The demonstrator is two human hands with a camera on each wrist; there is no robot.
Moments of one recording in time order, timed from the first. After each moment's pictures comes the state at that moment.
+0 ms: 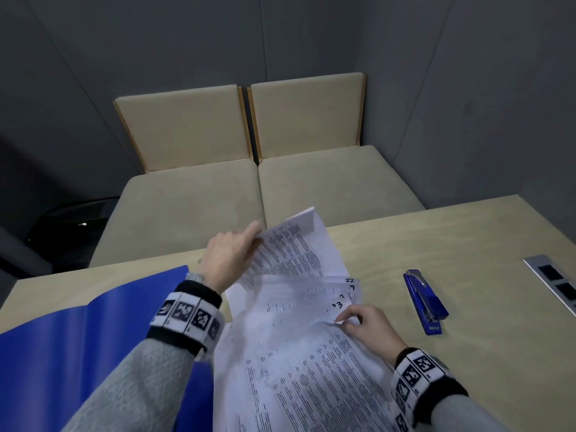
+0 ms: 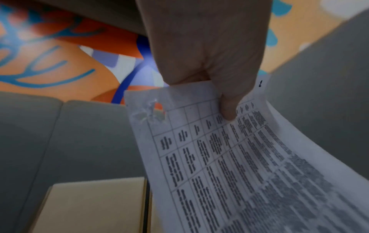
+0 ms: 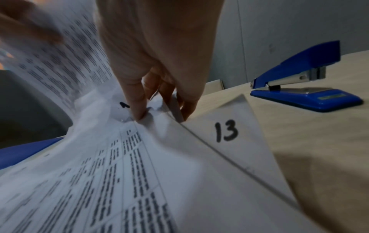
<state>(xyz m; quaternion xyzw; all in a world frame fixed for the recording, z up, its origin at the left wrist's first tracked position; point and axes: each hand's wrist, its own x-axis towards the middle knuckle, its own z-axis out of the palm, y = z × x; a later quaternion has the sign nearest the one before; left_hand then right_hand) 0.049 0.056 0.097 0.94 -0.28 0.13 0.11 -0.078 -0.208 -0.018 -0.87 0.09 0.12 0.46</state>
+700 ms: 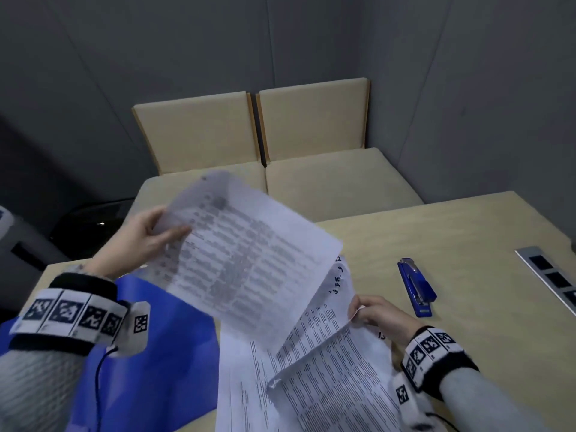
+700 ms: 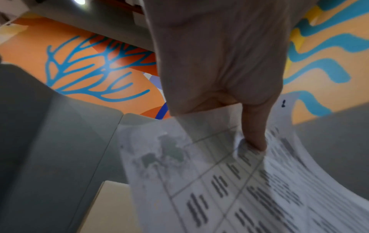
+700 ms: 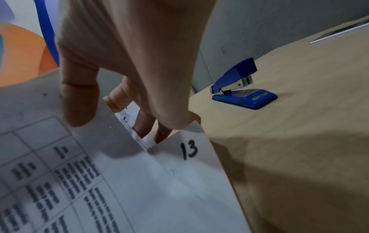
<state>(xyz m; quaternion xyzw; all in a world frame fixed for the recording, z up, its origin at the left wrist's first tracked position) -0.006 0.160 0.187 0.90 -0.16 -0.01 0.40 -0.101 -0.238 -0.007 -0.69 0.11 0.27 0.66</state>
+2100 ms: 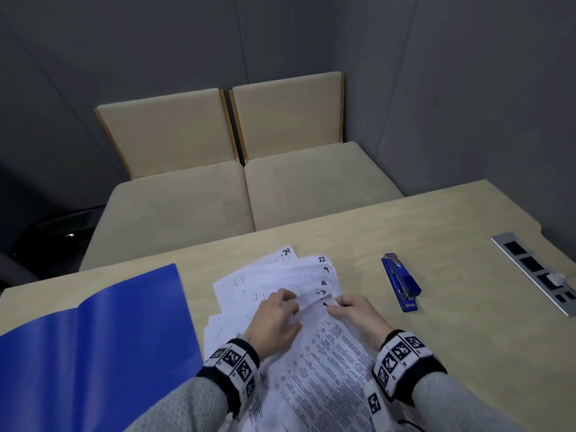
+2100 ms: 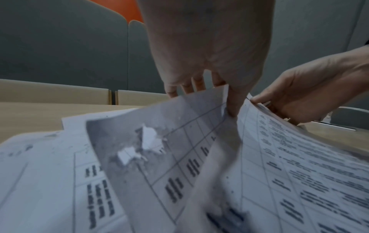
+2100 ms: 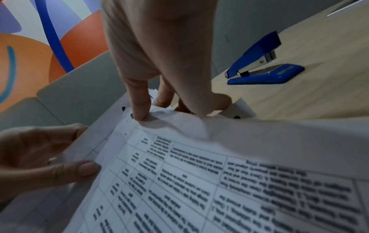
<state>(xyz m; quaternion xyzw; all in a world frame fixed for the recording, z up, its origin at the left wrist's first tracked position) -0.055 -0.002 -0.018 0.91 -0.33 -0.09 0.22 -0.095 -0.213 -0.033 -0.68 0.22 0.17 0.67</state>
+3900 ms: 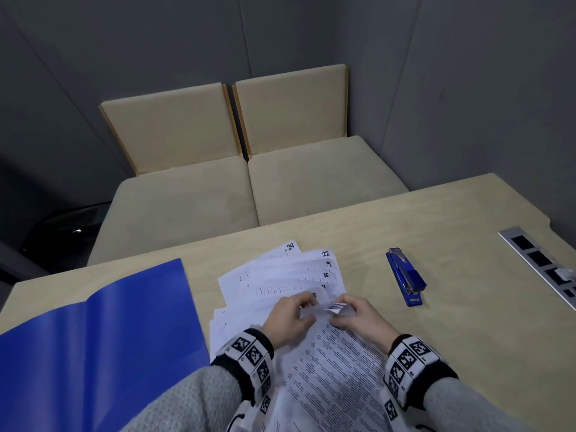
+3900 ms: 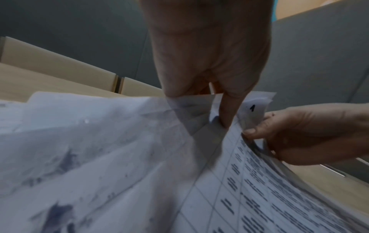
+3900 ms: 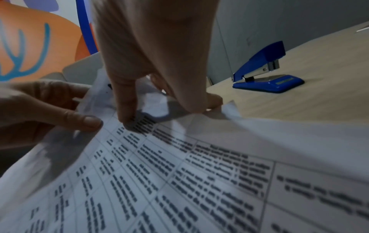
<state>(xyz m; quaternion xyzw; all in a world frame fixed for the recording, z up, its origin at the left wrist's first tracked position) -0.060 -0.025 -0.008 0.87 -0.24 -0.22 0.37 -0.110 -0.219 -0.053 -0.79 0.16 0.20 0.55</state>
